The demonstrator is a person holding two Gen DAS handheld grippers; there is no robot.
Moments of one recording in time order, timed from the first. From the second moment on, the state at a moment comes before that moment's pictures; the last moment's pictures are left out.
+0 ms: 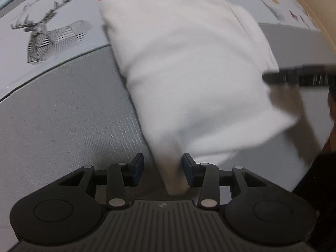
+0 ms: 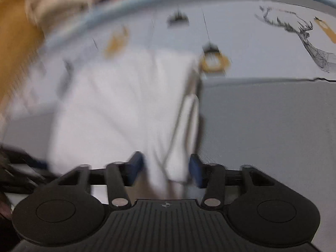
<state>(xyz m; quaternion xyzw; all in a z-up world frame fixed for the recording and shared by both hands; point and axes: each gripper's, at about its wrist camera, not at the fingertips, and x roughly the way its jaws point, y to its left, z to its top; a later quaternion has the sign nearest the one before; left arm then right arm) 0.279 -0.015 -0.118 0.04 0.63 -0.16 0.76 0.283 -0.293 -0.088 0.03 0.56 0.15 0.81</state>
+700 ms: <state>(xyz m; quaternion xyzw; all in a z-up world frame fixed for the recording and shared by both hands) 0.346 0.064 -0.130 -0.31 0.54 -0.06 0.78 0.337 -0.295 -0.091 0.18 0.50 0.05 0.85</state>
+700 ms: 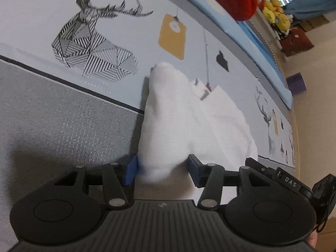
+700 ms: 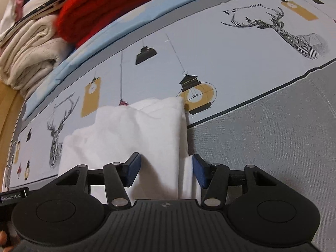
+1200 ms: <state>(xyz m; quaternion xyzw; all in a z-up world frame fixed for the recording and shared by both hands) 0.353 0.060 -0.079 -0.19 0.43 -0.02 0.88 0.345 -0.280 -0.069 0.15 0.38 0.05 0.91</state>
